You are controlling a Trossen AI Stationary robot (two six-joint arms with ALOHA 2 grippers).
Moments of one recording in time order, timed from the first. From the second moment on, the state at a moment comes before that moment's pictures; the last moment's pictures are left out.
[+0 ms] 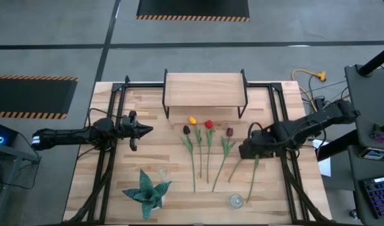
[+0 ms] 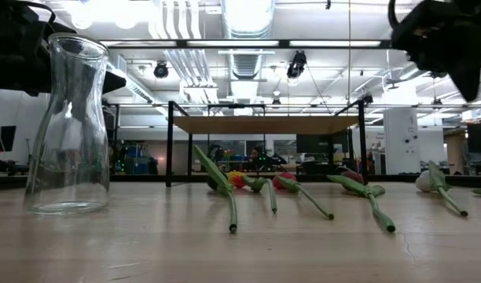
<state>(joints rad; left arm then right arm) 0.09 0.20 0.01 0.13 -0.06 -0.20 0.33 1.22 0.91 -1.10 -0.14 1.86</state>
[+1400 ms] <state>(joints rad) 0.09 0.20 0.01 0.12 -0.06 -0.20 0.45 1.53 0.78 -0.88 -0.11 2.08</state>
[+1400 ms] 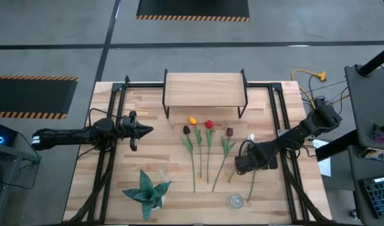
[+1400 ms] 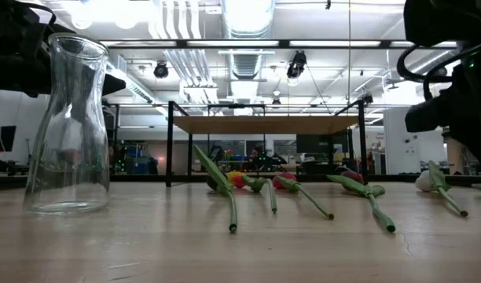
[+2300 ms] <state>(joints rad) 0.09 0.20 0.01 0.11 -0.06 -0.20 0.45 1.50 0.65 -0.74 -0.14 2.08</state>
